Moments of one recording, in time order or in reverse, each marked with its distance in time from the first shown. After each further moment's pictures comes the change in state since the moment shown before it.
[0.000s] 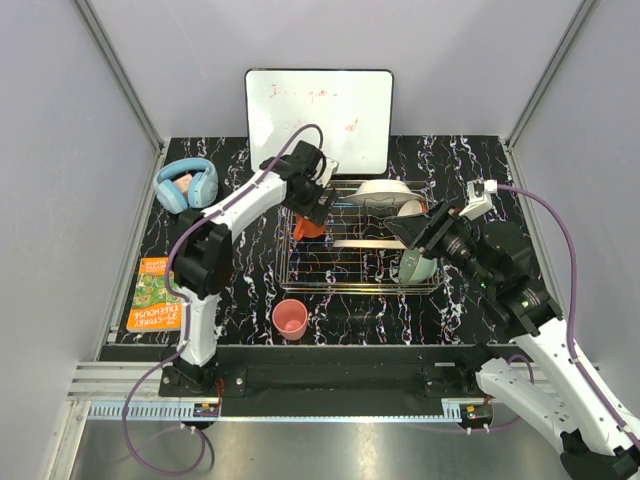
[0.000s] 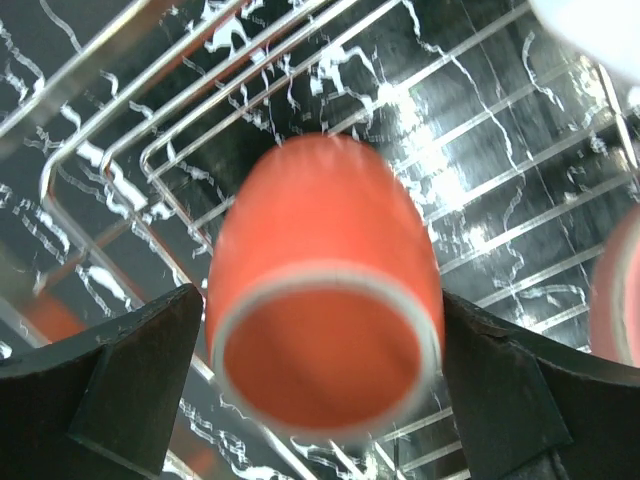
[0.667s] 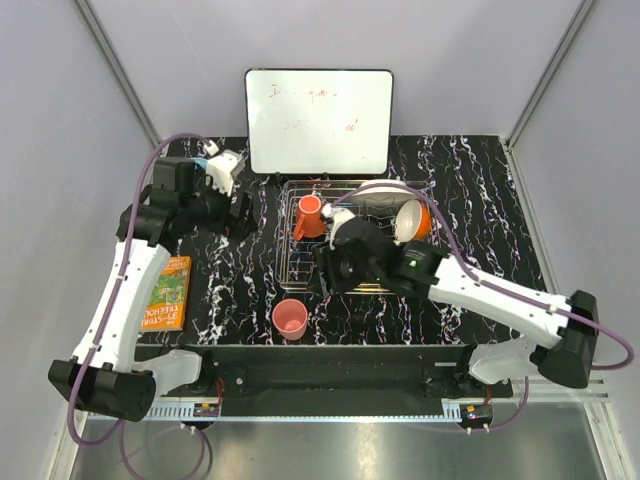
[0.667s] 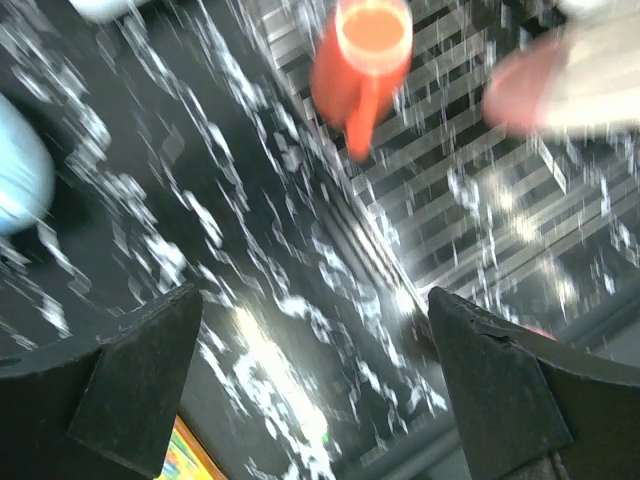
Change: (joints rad) left arm 0.332 -0.900 -0.433 -0.076 0.318 0.134; right arm 0.537 0.606 0.325 -0.309 0.131 -0.271
